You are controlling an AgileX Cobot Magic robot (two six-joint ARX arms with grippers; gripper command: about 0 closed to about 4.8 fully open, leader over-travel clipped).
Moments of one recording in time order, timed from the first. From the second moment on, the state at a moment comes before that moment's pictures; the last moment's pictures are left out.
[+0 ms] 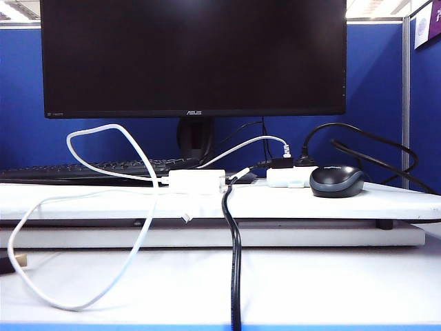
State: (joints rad) left arm -0.15 0.94 1.57 -0.31 0.88 -0.64; right arm 0.72 0.94 1.65 -0.59 0.15 -0.17
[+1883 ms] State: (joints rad) left arm -0.02 0.29 0.33 -0.34 0.18 -0.11; right arm 0.72 0.06 0.14 -0.39 0.31 0.08
